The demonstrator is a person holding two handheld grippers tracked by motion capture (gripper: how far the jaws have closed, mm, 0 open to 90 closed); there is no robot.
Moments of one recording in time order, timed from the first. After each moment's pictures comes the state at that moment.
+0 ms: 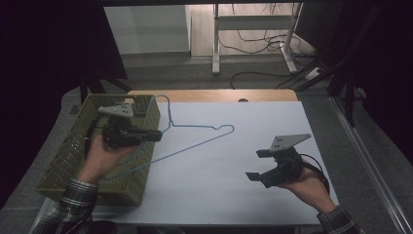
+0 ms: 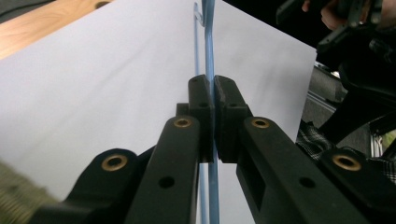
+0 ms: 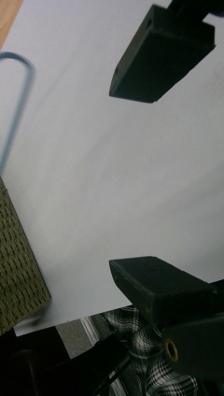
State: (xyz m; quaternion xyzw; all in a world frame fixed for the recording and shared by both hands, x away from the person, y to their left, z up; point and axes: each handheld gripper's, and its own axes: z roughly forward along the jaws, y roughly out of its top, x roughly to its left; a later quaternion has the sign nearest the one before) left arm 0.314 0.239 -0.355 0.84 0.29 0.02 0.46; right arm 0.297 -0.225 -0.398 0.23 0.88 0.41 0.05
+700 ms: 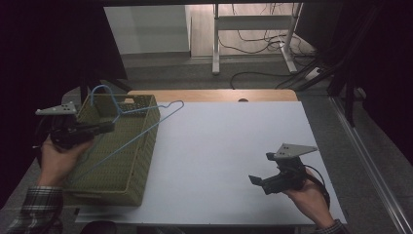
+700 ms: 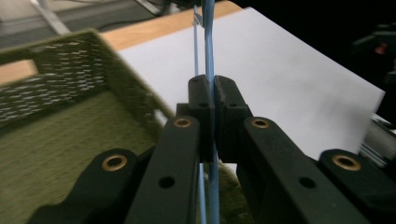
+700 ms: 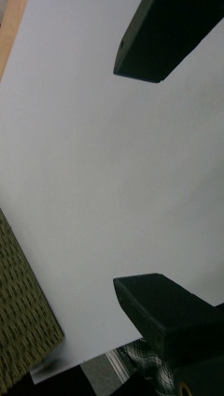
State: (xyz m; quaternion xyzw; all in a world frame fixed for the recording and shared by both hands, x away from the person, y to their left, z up) left arm 0.295 0.354 -0.365 0.77 0.40 0.10 0.49; right arm 0.279 -0.235 -0.416 0.30 0.85 0.42 0.11
